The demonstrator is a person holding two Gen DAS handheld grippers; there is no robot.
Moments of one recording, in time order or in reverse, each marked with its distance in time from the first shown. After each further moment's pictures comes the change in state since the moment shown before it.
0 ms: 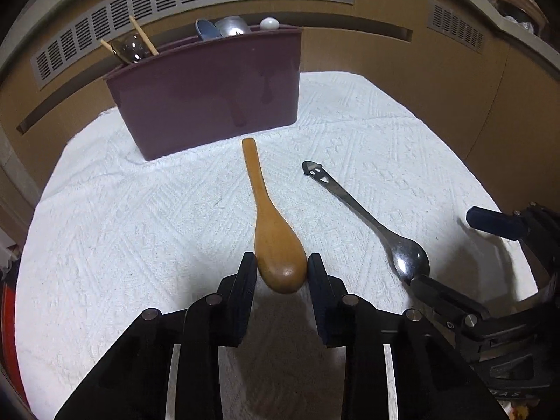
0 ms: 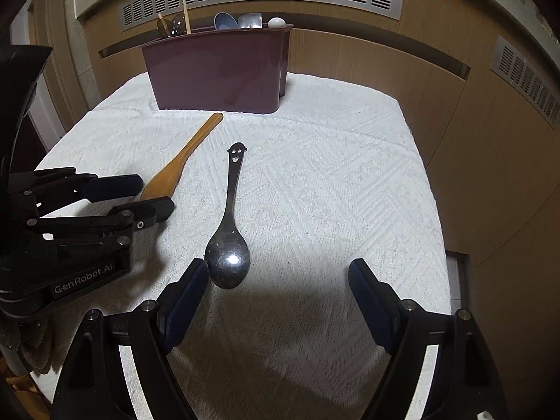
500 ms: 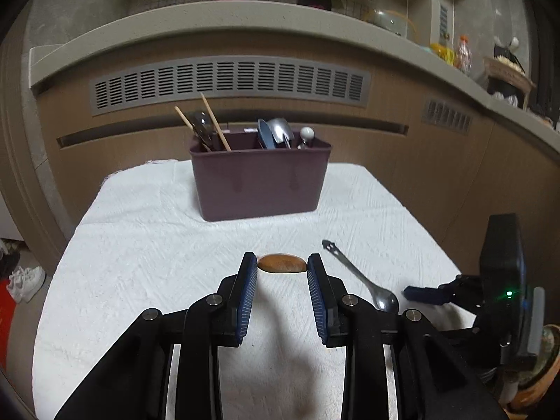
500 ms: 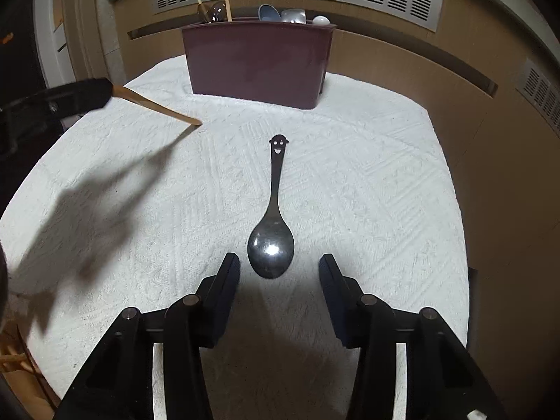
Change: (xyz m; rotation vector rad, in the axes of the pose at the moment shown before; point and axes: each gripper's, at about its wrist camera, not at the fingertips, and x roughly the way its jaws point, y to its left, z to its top) left arm -0.100 0.055 0.001 -0.125 -0.292 -0.049; right arm 0.000 0.024 -0.002 -0.095 0.018 0.060
